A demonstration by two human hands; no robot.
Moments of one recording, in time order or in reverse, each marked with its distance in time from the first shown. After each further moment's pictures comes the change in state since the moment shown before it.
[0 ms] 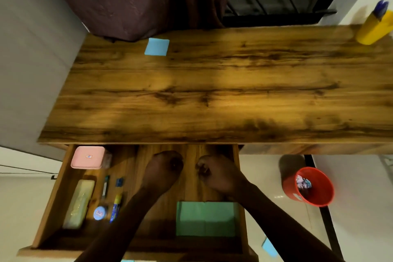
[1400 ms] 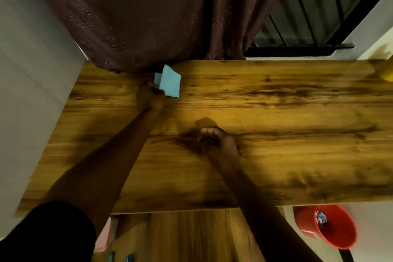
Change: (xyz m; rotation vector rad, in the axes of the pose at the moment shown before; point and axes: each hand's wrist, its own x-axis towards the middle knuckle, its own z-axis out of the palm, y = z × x) left_hand 0.385 -0.065 -0.128 -0.256 0.468 -0.313; right_hand 0.223 -0.063 -0.045 0.705 0.554 0.196
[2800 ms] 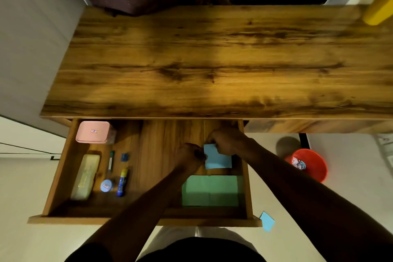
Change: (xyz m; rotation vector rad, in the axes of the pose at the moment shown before) left_hand -0.445 -0.104 0.010 0.157 -0.688 -0.074; right_hand -0.144 0.105 -0.120 -1.182 -0.733 -0.194
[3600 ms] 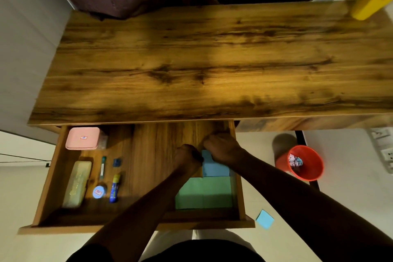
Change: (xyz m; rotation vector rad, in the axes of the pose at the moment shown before) left_hand 0.014 0.009 0.019 0.164 0.054 -0.042; right_hand -0.018 0.005 0.022 -0.163 0.211 -0.148
